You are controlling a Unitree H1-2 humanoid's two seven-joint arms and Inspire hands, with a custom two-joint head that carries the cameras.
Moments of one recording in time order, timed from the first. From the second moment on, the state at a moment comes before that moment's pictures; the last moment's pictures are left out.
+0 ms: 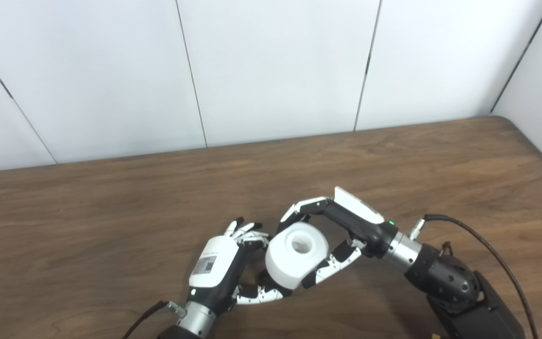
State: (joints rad) left arm -0.09 0.12 -0.43 0.01 0.75 -0.14 0.04; right arm -0.20 -0.37 0.21 -0.15 -0.23 -0.28 0.38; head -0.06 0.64
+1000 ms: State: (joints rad) left arm -0.08 0.10 -0.45 -0.01 0.75 -0.12 0.03; right arm -0.20 -0.40 0.22 -0.14 -0.22 -0.27 0.40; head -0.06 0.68
